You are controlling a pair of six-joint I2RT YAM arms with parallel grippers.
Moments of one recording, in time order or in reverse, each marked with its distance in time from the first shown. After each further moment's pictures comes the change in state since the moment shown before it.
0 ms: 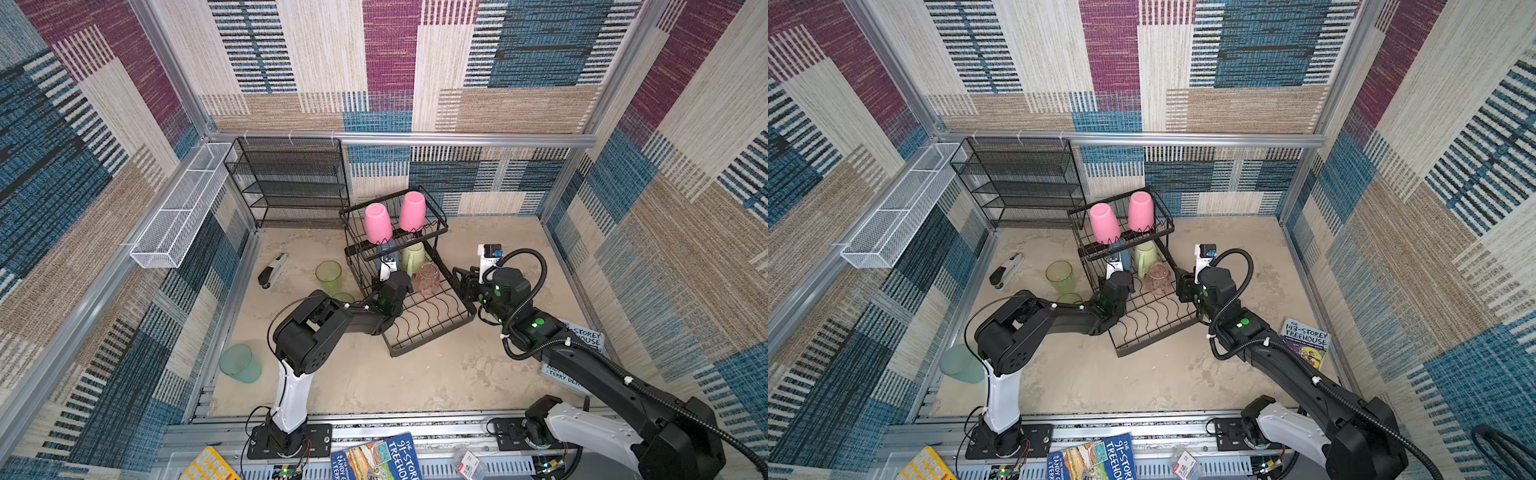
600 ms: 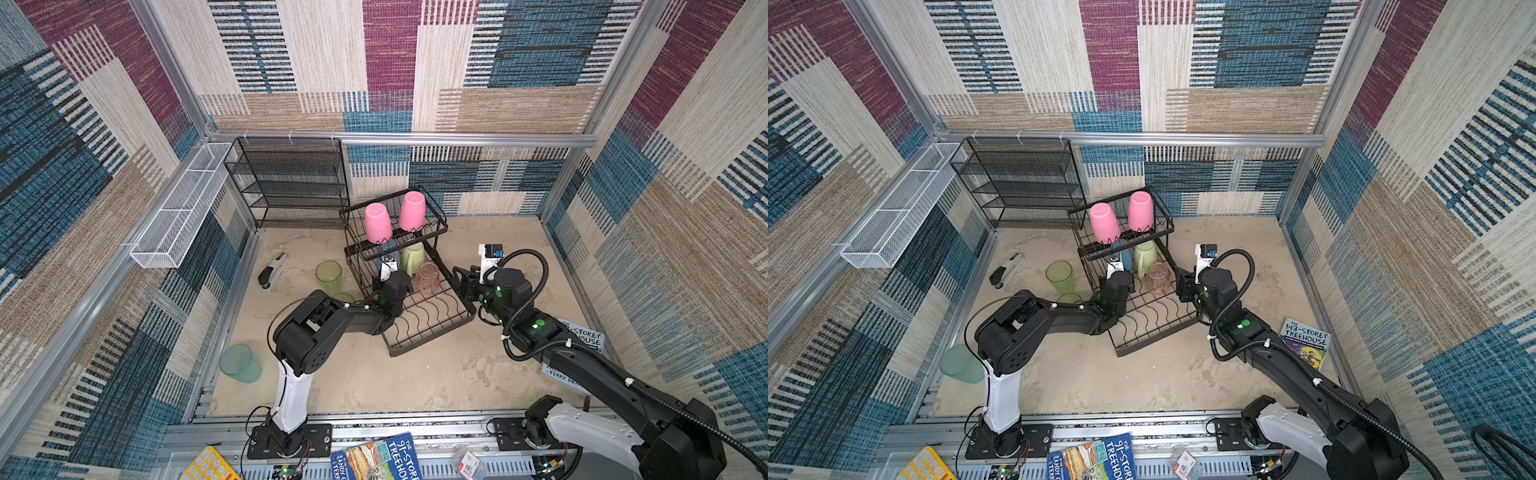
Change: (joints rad) left arm -0.001 -0.002 -0.003 -0.003 0.024 -0.007; right arm 0.000 -0.008 -0.007 0.022 0.000 -0.003
